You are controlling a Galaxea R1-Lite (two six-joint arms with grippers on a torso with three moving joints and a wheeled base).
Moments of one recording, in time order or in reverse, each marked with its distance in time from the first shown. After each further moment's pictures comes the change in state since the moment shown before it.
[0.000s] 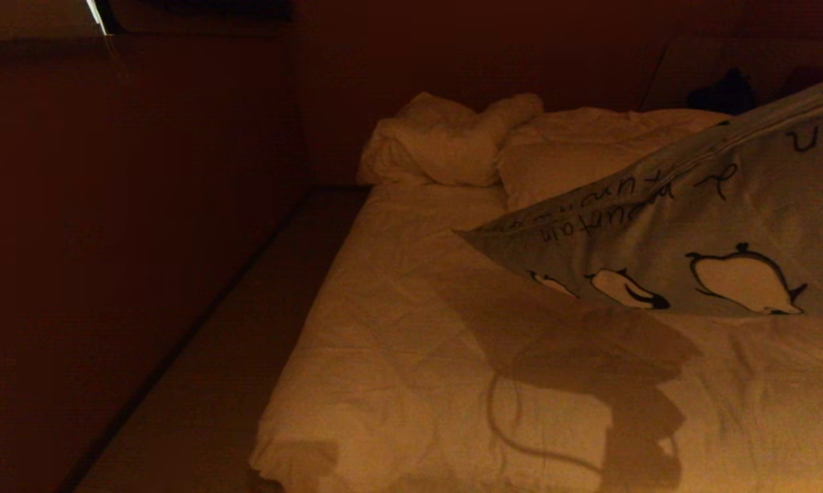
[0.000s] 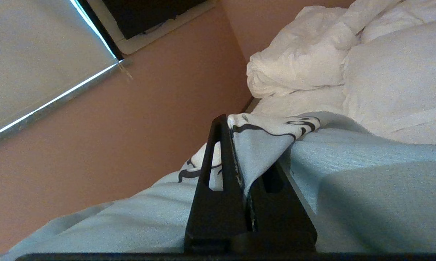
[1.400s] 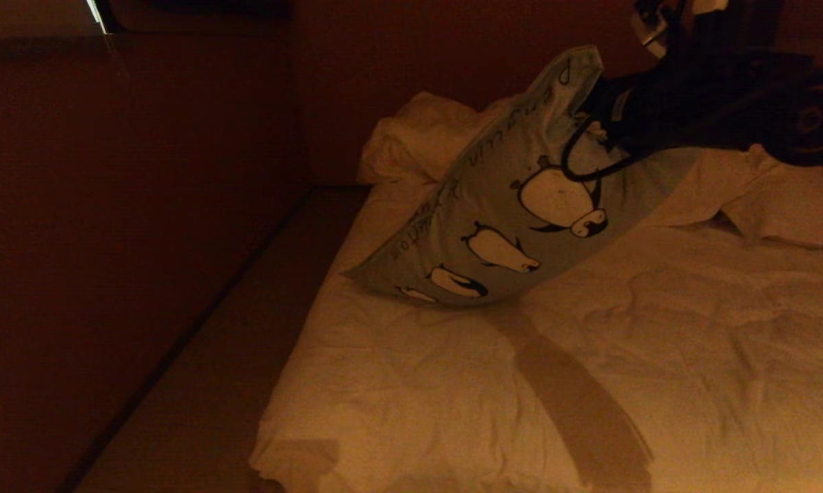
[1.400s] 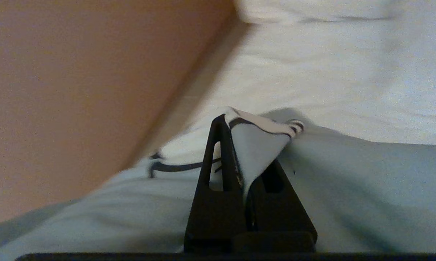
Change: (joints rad) left arm 0.000 0.000 0.000 0.000 0.000 0.000; right arm 0.686 0.848 -0.889 0.468 -0.580 -0.378
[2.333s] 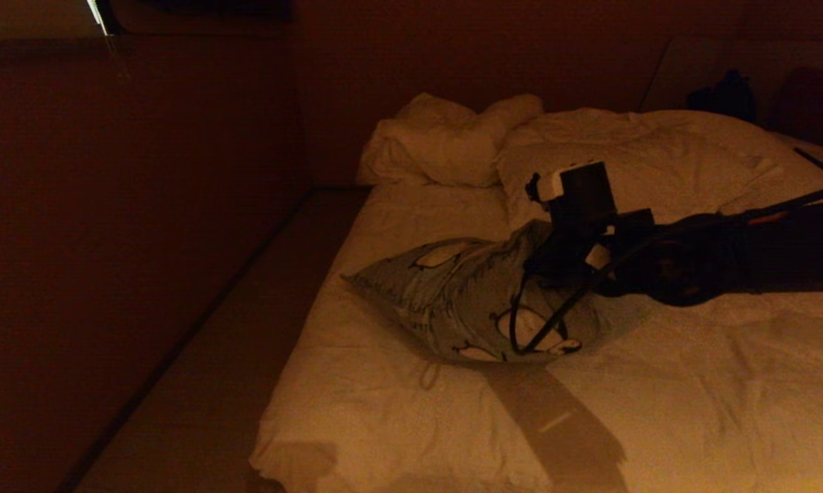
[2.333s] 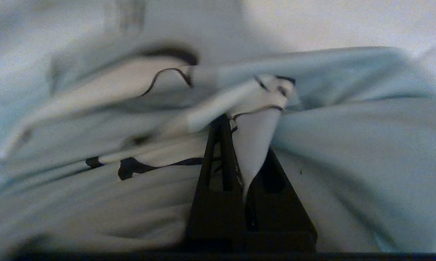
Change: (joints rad) left arm 0.000 0.000 0.000 0.000 0.000 -0.001; right arm 0.206 0.040 0.510 -0.082 -0.616 -0.083
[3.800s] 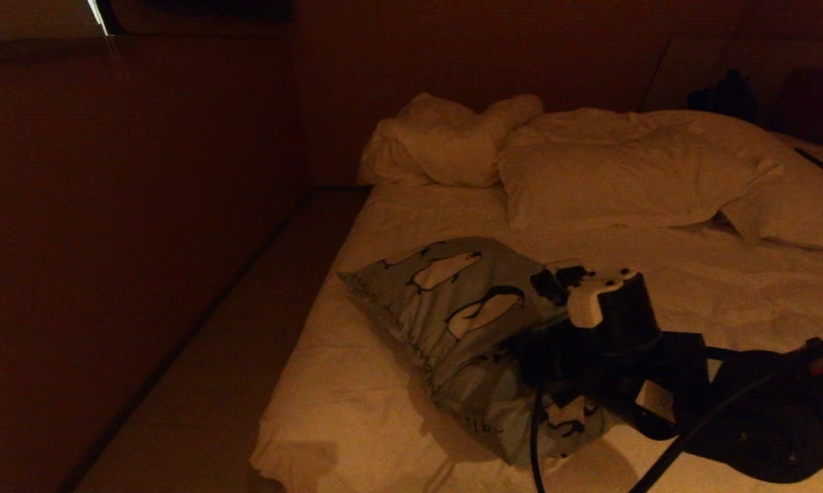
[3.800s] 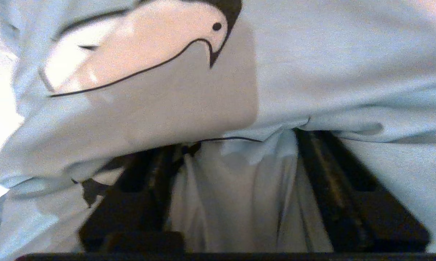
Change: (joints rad) left arm 0.000 0.000 0.000 0.000 0.000 0.000; right arm 0.143 -0.183 0.606 -0.457 0.016 -0.025
